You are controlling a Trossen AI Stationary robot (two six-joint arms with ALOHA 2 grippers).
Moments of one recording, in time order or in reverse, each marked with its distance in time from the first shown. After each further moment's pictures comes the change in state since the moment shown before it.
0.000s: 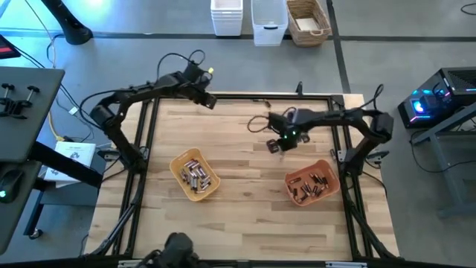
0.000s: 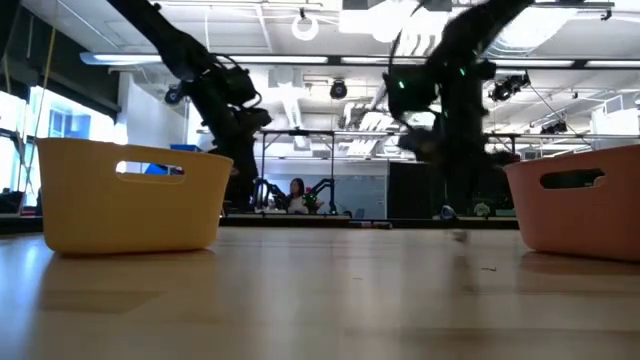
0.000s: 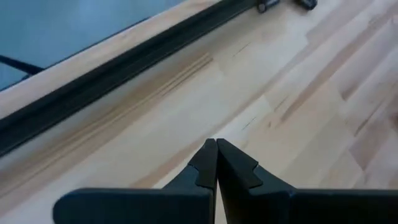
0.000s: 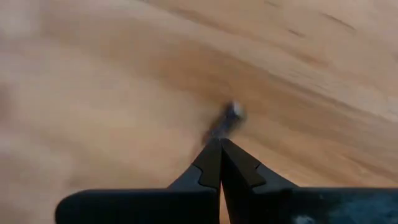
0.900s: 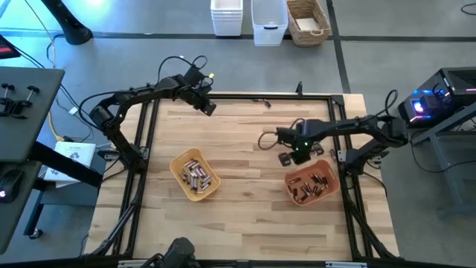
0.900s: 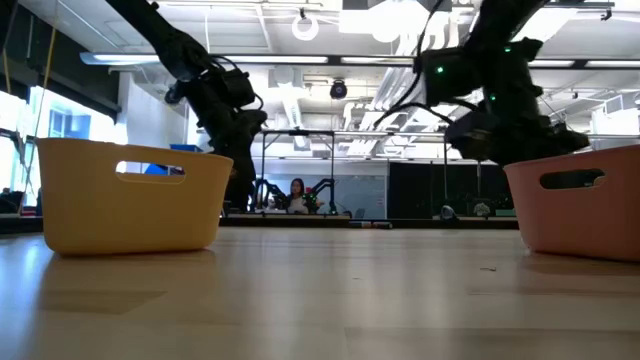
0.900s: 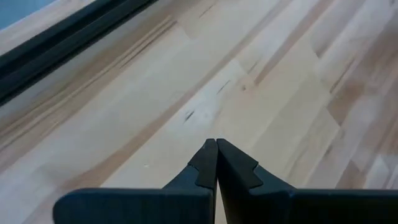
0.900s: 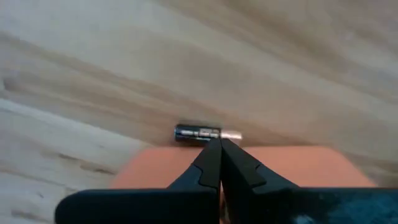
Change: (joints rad) left arm -0.011 -0.020 -0.036 -0.047 0.102 0.079; right arm 0.131 -0.153 -0.144 -0.131 -0.054 0.168
